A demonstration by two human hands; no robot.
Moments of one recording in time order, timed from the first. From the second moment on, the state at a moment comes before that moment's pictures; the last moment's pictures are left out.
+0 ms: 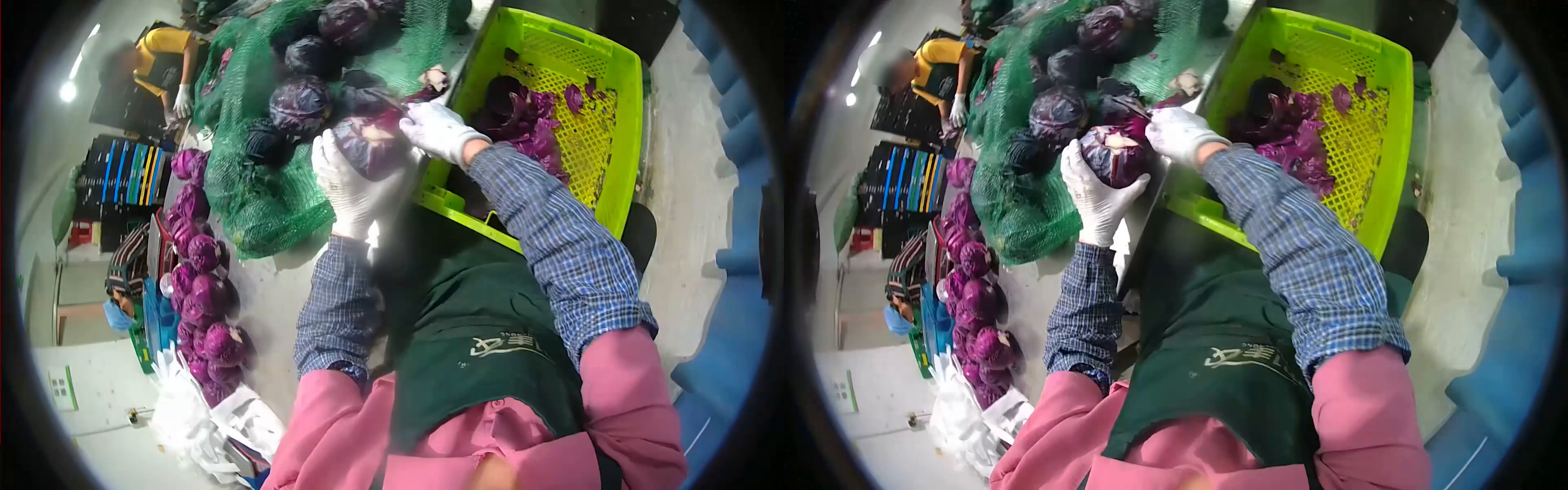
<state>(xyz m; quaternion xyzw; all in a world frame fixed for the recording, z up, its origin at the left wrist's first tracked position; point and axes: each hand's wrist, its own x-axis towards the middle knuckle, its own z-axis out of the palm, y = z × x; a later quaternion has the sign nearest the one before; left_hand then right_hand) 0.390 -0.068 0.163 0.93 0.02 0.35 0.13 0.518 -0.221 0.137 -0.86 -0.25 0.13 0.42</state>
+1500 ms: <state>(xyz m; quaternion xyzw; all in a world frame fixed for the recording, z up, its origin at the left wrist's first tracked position) 0.389 -0.077 0.182 0.95 0.01 0.24 0.18 0.478 -0.230 0.149 -0.86 -0.27 -0.01 0.42</state>
